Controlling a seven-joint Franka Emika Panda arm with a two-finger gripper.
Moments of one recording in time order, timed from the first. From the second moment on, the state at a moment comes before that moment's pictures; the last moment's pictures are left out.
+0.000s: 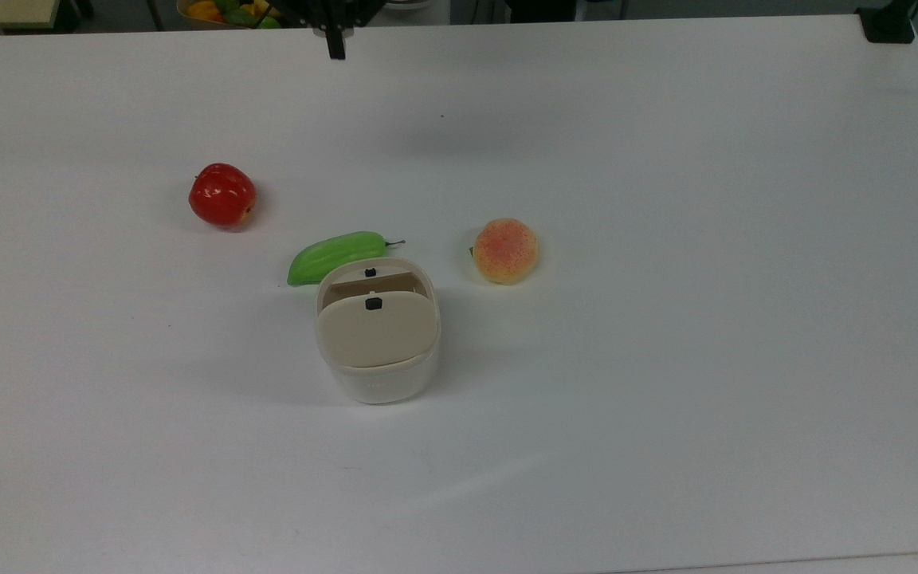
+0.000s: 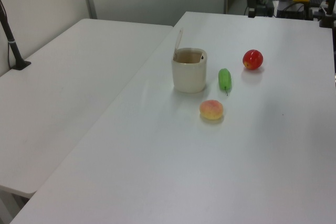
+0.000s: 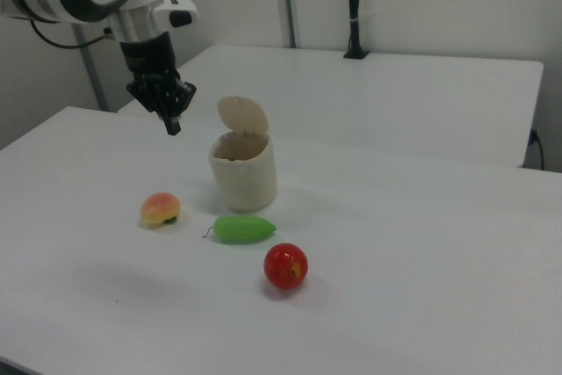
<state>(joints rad) -0.01 0.04 0.05 -1.60 -0.02 1.71 -0.05</state>
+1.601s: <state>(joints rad) 0.04 0.38 0.05 -1.52 0.00 2.67 -0.03</state>
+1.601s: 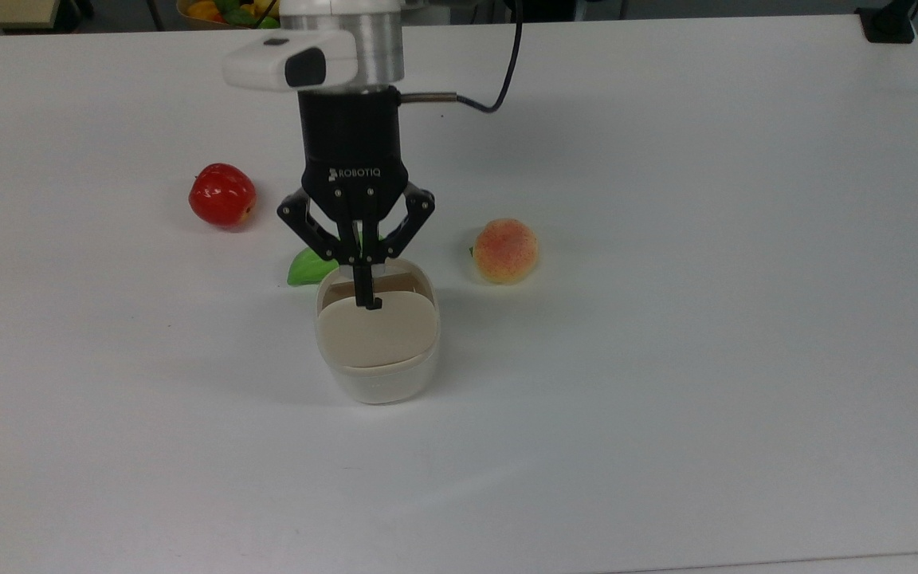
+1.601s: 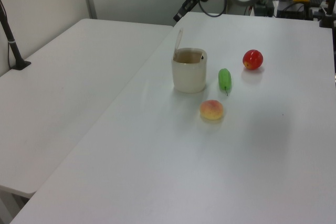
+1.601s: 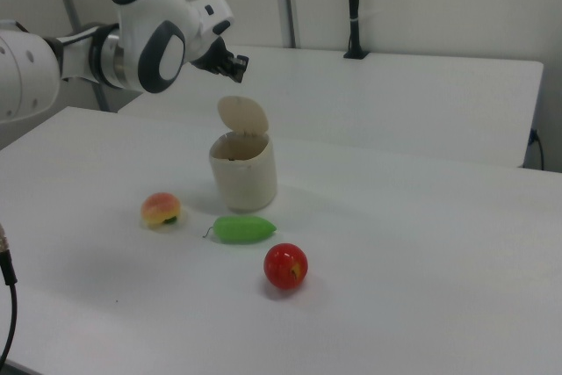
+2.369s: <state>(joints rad) 0.04 0.41 0.05 -1.52 0.00 2.66 -0.03</state>
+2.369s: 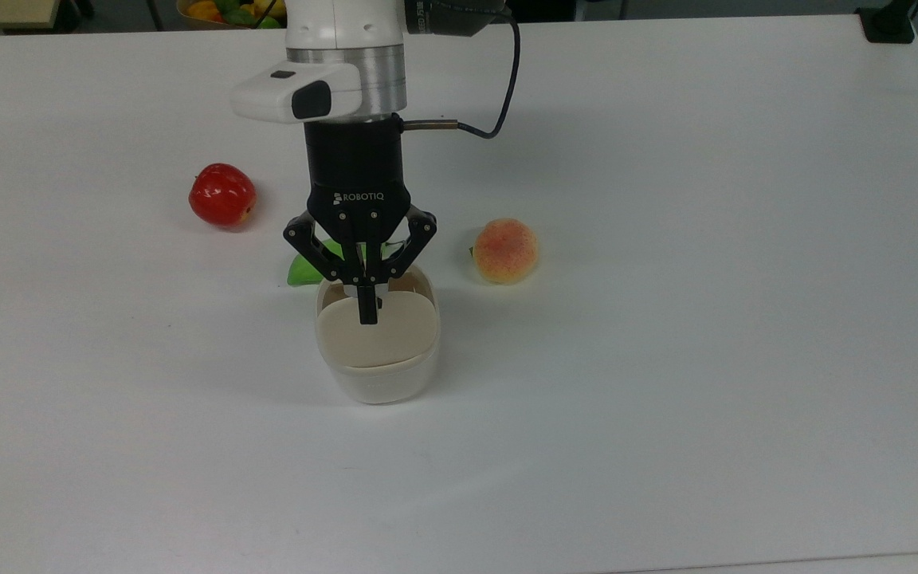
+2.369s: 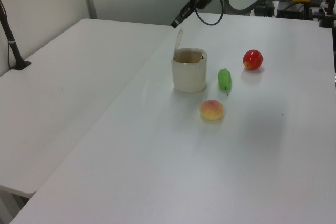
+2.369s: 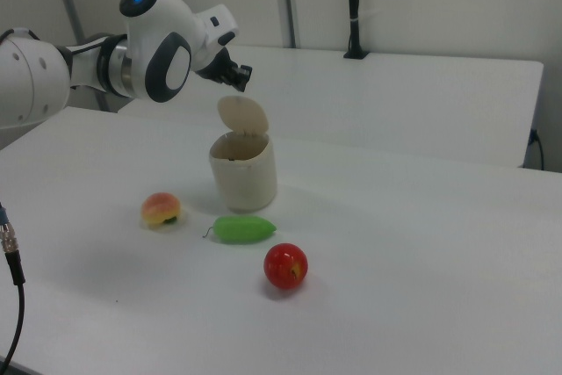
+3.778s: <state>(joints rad) 0.04 0.40 0.05 -1.54 -0.07 2.29 -0.03</state>
